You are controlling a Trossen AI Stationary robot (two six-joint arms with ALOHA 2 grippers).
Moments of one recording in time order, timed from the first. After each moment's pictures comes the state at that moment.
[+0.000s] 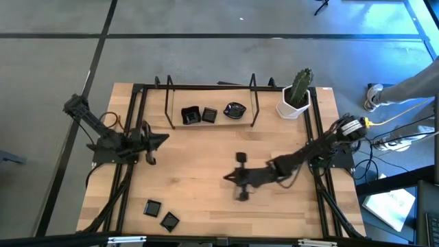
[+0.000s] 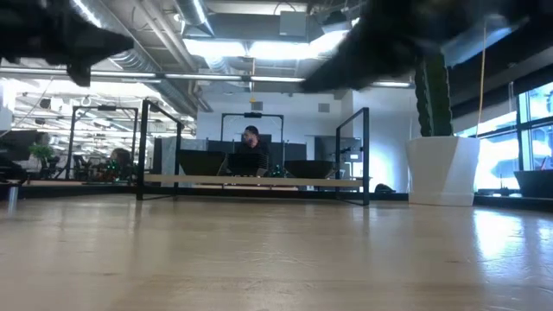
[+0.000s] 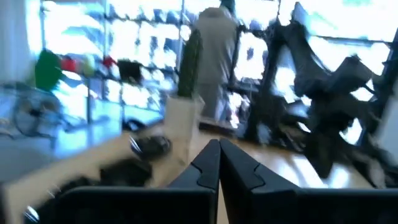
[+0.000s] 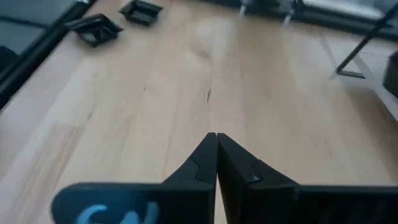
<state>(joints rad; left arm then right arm) -0.66 0.29 0.01 0.48 -0.99 0.00 0.46 1.62 0.85 0.31 0.43 0.04</state>
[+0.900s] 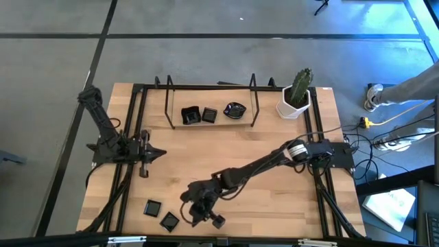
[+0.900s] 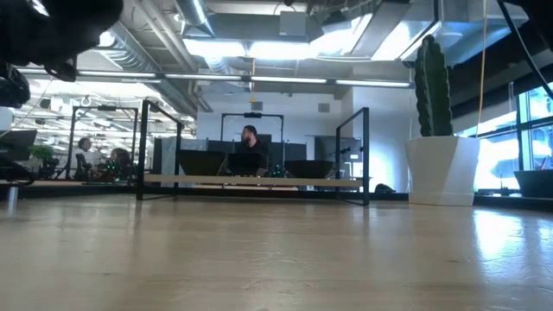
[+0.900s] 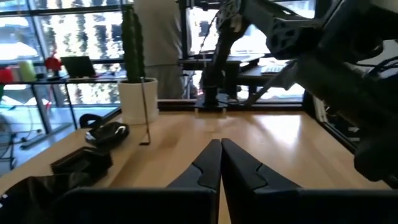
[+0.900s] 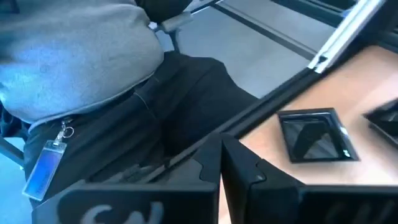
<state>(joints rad) -0.95 0.29 0.01 0.36 -1.08 0.07 0.36 2.31 1.97 -0.19 -0.52 -0.28</state>
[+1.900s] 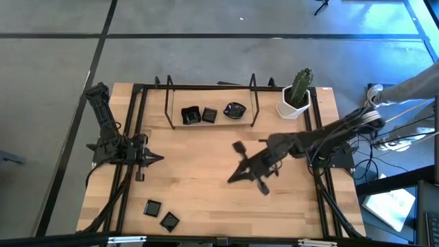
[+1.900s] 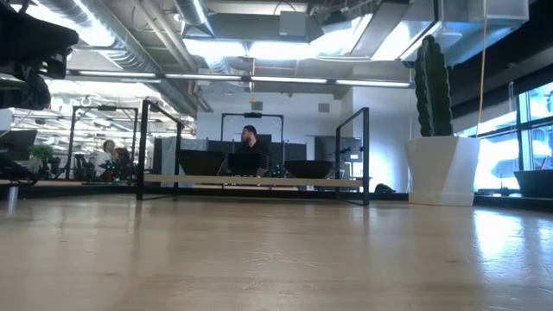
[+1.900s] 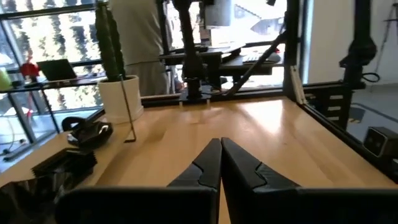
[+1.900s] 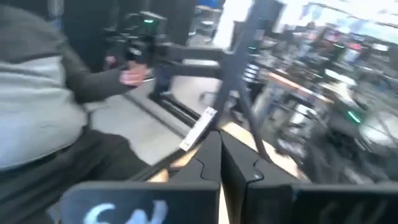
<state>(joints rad) -1.11 0.29 0.01 0.30 -1.16 0.08 0.35 1.40 1.11 0.23 -0.22 -0.37</state>
